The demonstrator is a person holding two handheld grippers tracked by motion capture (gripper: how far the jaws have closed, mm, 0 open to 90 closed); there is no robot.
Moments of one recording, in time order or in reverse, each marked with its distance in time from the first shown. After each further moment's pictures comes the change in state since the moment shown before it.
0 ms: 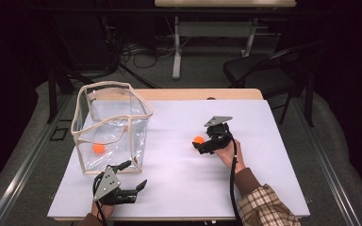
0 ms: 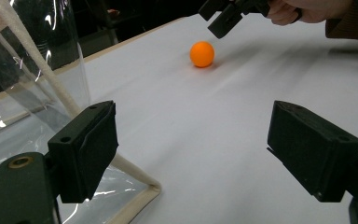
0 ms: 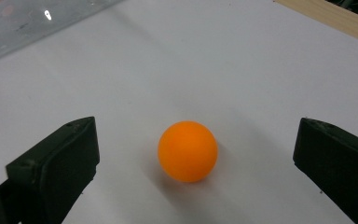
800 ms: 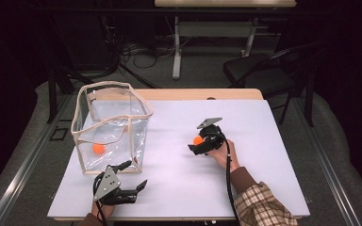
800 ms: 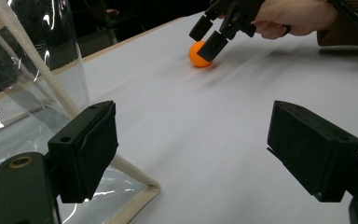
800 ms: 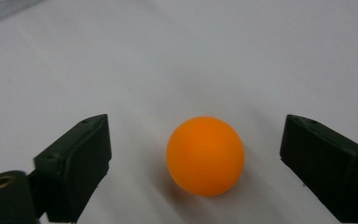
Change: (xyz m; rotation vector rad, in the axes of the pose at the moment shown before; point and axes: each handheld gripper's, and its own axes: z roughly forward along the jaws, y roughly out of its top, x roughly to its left) left arm 0.000 0.000 0.000 0.000 -0.002 0.000; right arm 0.005 -0.003 0.029 0.083 0.020 -0.008
